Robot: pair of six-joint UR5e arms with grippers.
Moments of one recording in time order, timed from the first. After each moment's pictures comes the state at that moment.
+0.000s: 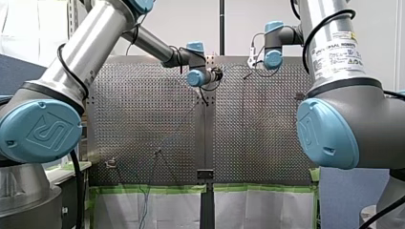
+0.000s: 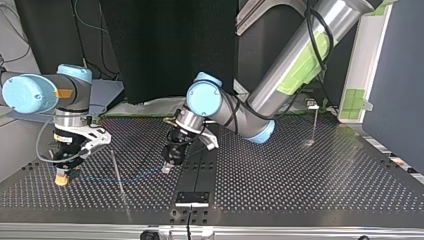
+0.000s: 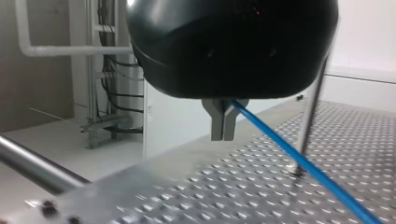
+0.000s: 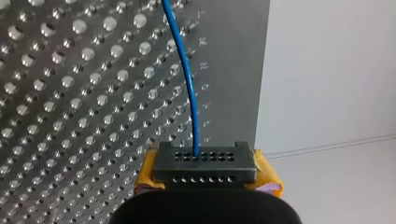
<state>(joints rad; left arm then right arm) -0.55 -2.10 -1.23 -2.69 -1.62 -2.10 1.88 -1.20 1.29 -0.27 1.71 1.63</state>
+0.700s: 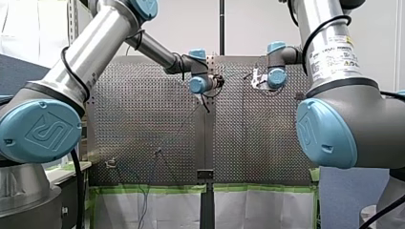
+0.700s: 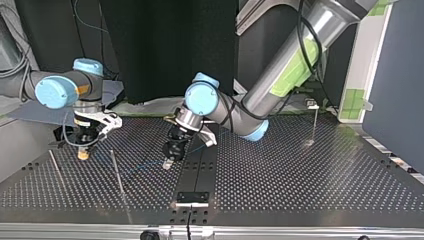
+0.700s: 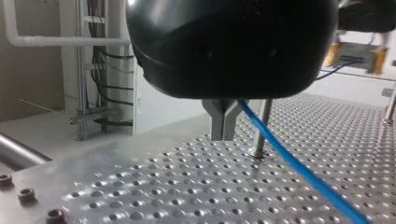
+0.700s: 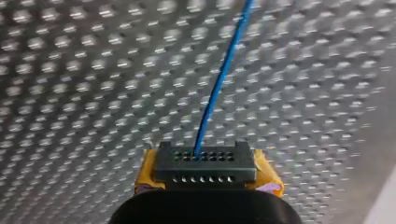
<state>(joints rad) -0.55 -2.15 -1.23 -2.67 -1.63 -2.09 1.85 -1.13 1.42 -0.28 1.71 1.63</state>
